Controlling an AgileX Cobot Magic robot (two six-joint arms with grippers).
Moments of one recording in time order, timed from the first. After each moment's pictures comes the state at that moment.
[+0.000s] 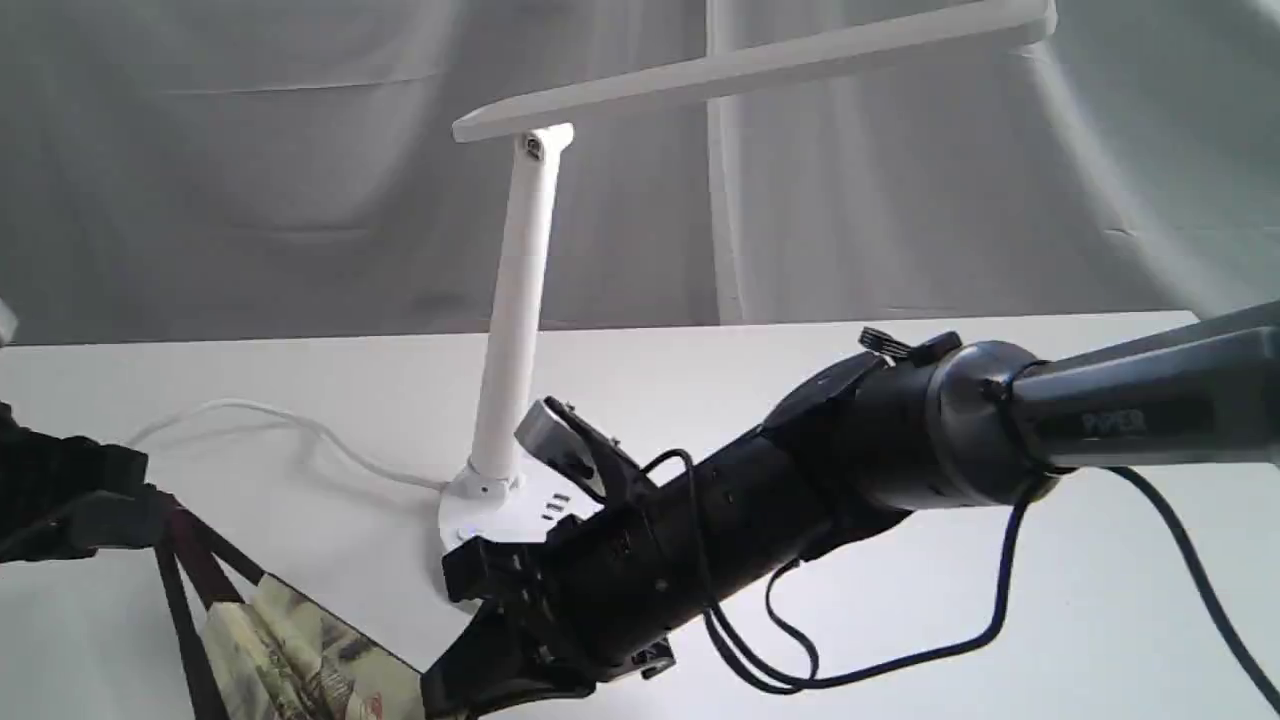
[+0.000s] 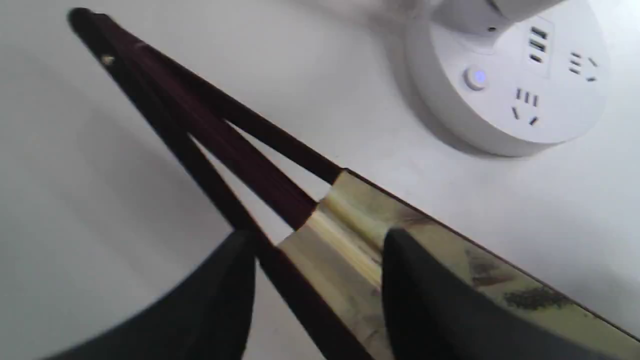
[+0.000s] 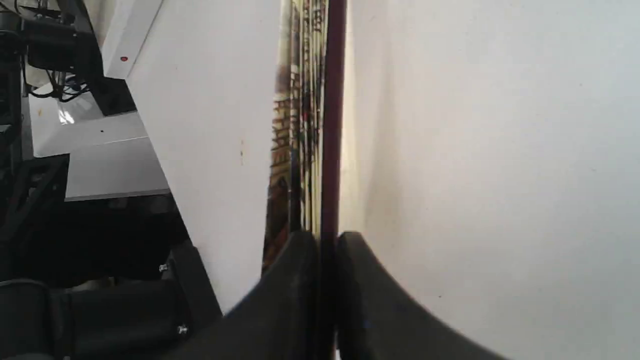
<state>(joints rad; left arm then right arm) 0.13 1.50 -0.88 -0.70 0.64 0.65 0.54 2.12 -1.31 1.32 0.95 -0.82</state>
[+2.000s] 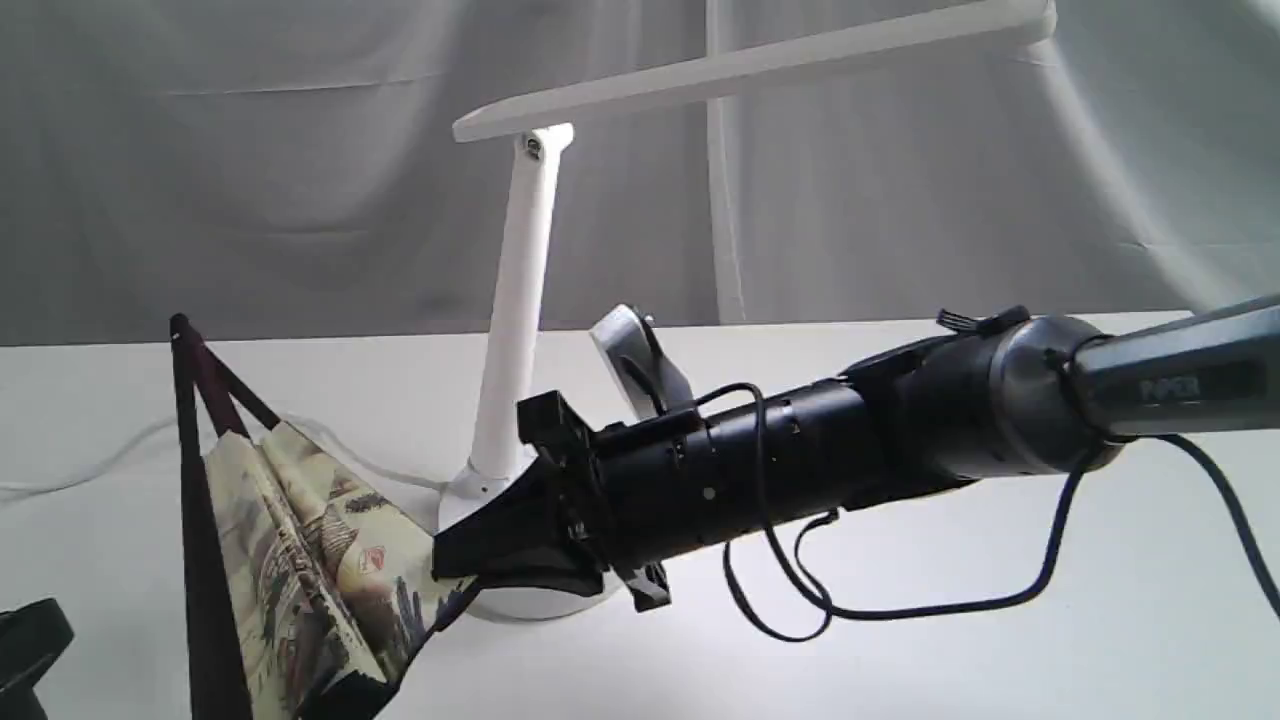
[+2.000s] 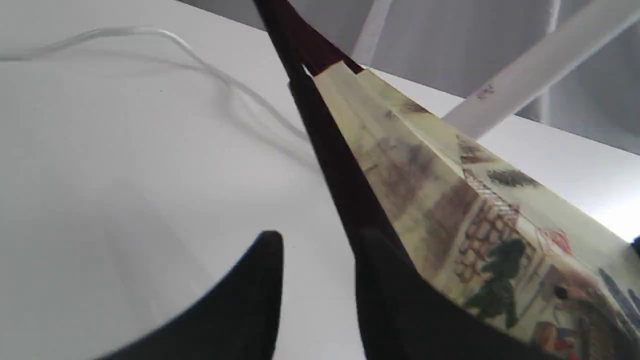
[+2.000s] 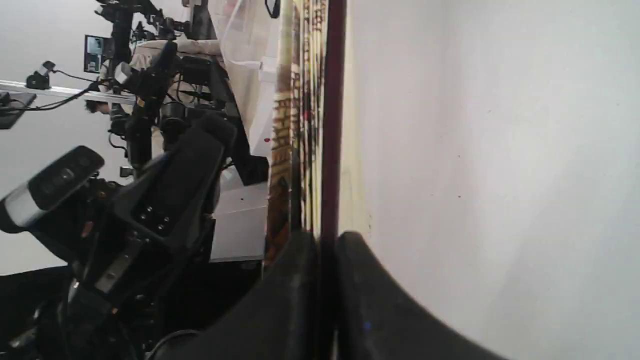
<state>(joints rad) 0.09 1.05 -0.09 0.58 -0.61 -0.83 0.44 2.12 -1.31 1.58 1.11 -0.90</state>
